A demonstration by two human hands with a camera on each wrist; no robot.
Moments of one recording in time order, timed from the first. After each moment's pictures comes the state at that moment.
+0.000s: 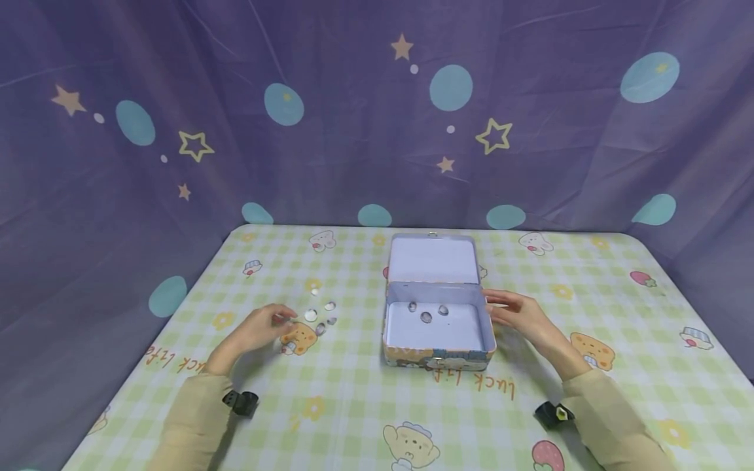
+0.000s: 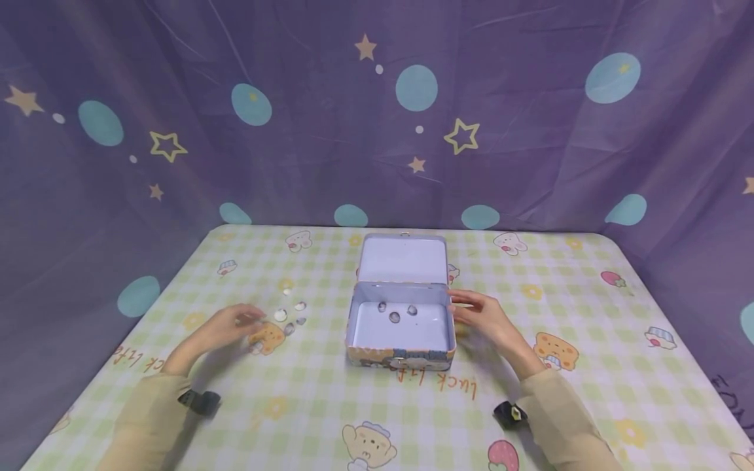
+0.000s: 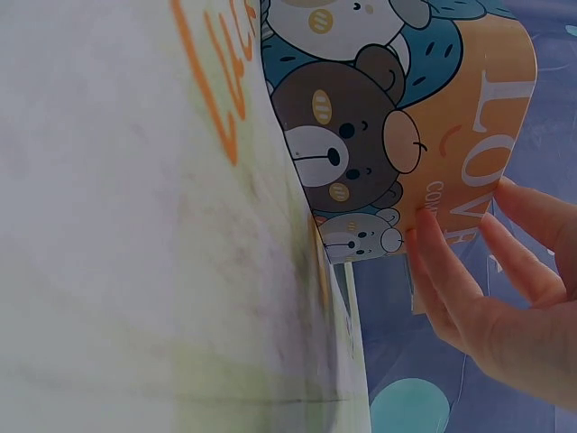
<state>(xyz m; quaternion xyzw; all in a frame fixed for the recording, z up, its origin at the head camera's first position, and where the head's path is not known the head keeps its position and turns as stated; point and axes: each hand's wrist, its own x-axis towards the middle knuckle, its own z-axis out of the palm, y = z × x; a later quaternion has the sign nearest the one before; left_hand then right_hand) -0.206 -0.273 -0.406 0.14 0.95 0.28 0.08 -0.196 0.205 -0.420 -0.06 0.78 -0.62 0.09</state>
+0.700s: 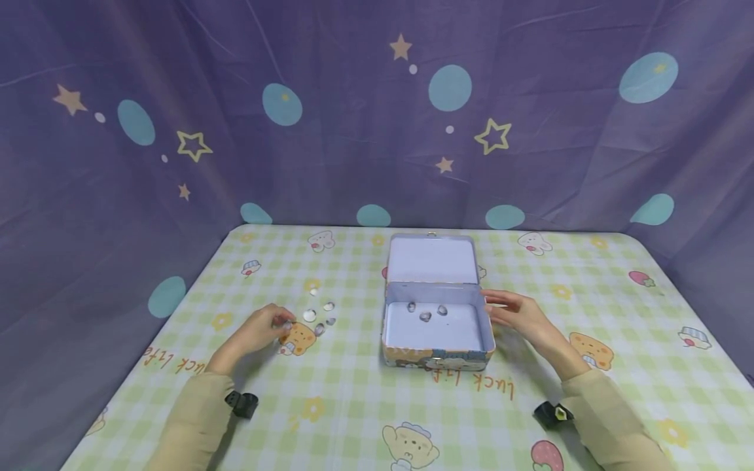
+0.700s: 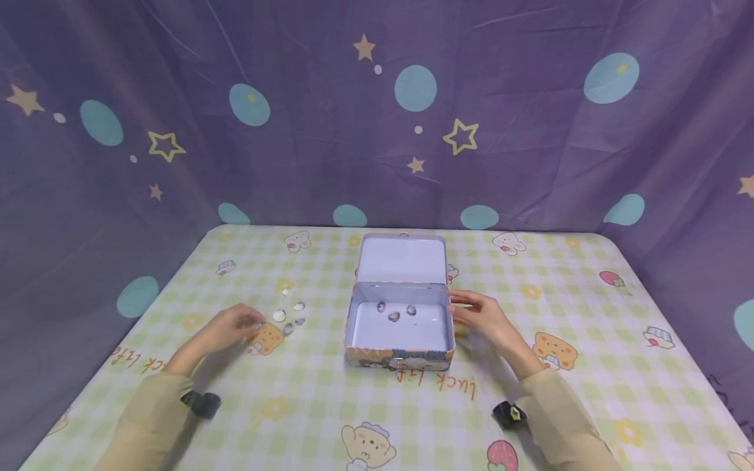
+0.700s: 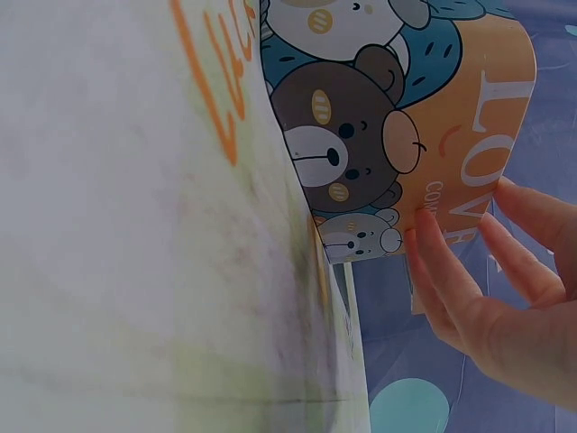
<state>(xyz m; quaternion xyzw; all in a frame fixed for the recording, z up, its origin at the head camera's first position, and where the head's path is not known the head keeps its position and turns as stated) -0.210 -0.273 -0.414 0.14 0.95 0.26 0.06 -0.195 0.206 -0.421 -0.06 0.78 -0.62 0.09</state>
